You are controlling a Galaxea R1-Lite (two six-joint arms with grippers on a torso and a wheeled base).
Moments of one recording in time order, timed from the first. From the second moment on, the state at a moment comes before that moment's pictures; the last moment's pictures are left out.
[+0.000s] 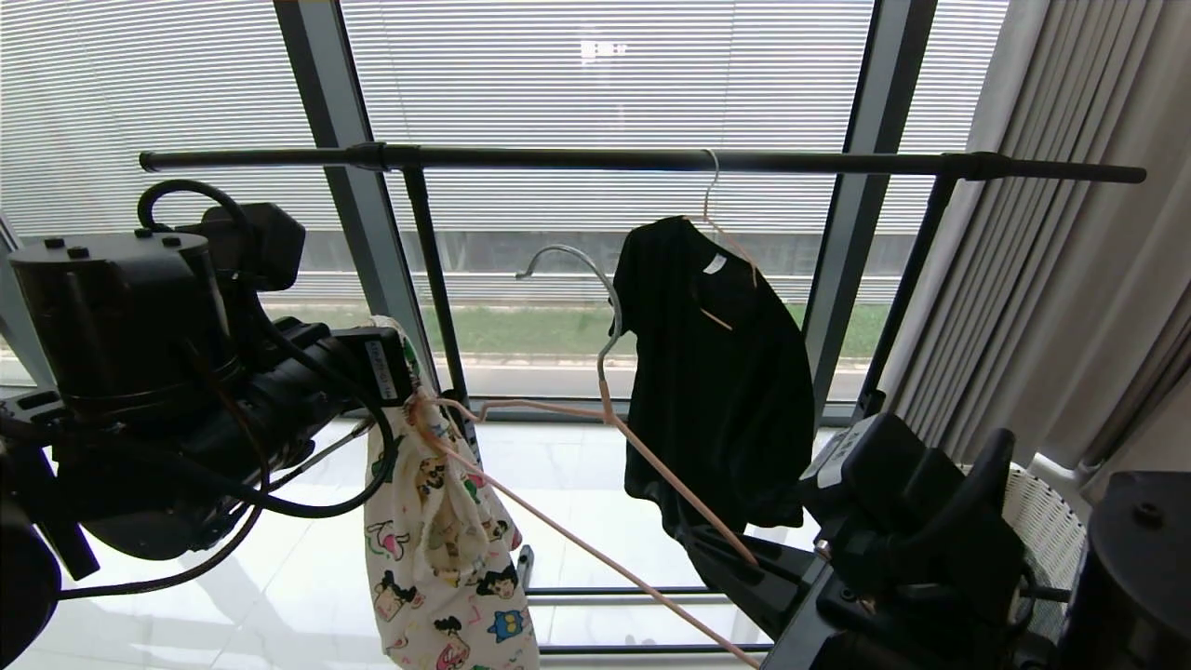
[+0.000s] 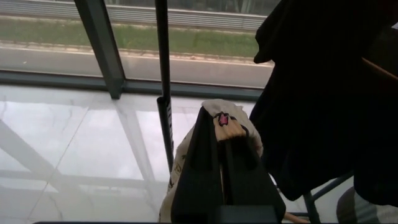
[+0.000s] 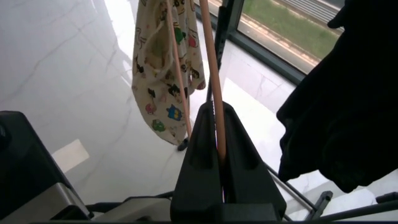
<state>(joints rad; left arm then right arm) -0.46 1.44 -0.72 -0.55 0.41 -0.08 1.27 1.51 -0.65 -0.62 -0.39 0.09</state>
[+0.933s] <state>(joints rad) -0.53 1.40 -0.73 -0.55 0.44 -0.09 1.25 1.74 -0.80 -0.74 -0.43 0.16</state>
